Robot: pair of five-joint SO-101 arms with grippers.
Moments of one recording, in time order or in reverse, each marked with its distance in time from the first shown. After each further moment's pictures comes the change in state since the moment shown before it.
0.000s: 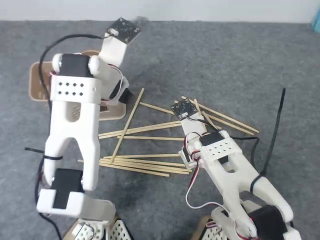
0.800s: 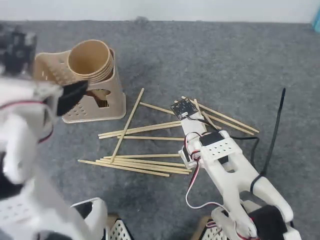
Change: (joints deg) left arm -21.6 -32.7 -9.6 0.0 -0.1; right arm 0.2 0.0 0.0 -0.5 0.0
